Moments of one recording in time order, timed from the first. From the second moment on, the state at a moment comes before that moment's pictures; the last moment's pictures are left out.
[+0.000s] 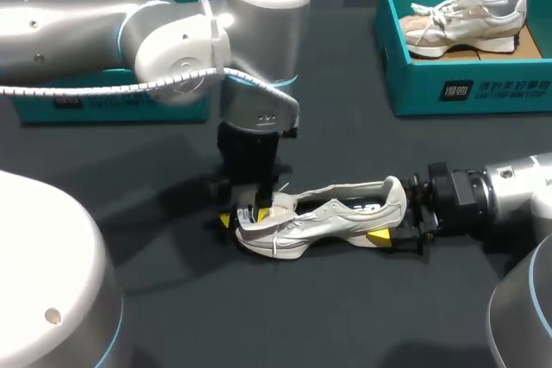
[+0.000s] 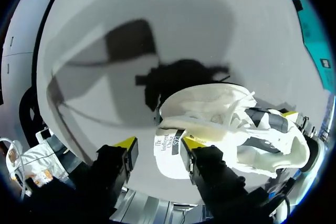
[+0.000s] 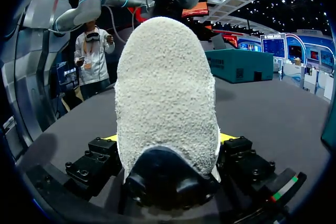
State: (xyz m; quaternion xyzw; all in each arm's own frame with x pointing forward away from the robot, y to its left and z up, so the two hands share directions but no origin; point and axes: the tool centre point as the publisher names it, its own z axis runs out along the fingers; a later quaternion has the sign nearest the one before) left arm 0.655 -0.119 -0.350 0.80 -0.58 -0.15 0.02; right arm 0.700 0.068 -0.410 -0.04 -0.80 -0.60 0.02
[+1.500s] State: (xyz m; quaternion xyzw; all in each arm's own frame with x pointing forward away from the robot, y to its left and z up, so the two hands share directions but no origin) left arm 0.651 -0.186 -0.208 0.45 -0.89 0.00 0.10; right arm 0.700 0.067 -0.412 -0.04 -0.80 -0.60 0.02
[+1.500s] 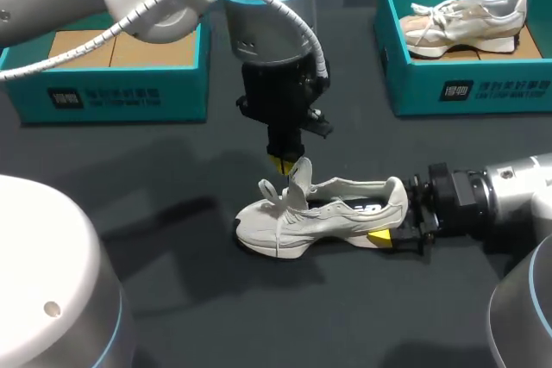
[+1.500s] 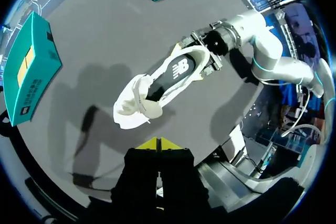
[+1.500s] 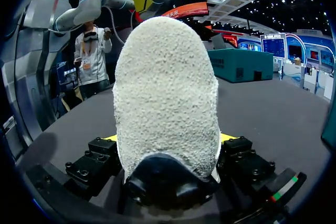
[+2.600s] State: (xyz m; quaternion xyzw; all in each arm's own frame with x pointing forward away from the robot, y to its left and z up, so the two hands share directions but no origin) left arm 0.661 -0.260 -0.231 -0.02 -0.99 0.11 0.02; right arm 0.700 0.067 -0.412 -0.04 -0.80 -0.60 0.02
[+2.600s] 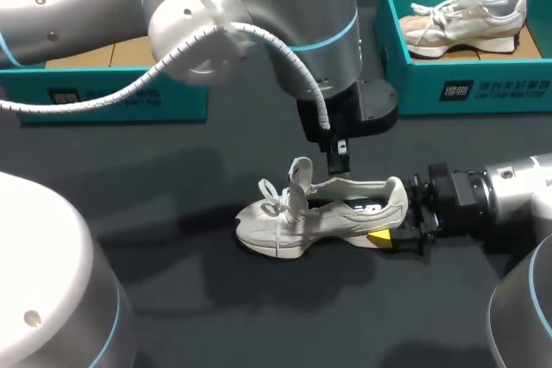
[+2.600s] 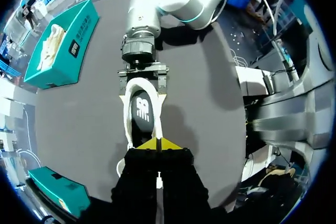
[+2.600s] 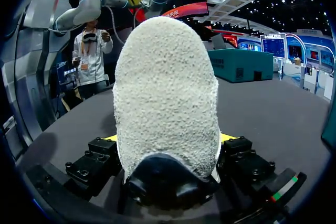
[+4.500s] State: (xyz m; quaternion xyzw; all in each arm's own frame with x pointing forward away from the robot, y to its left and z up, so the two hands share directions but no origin) left arm 0.673 -0.281 -0.365 -0.03 -0.99 0.05 0.14; right arm 0.700 0.067 -0.412 -0.04 -0.80 -0.60 0.02
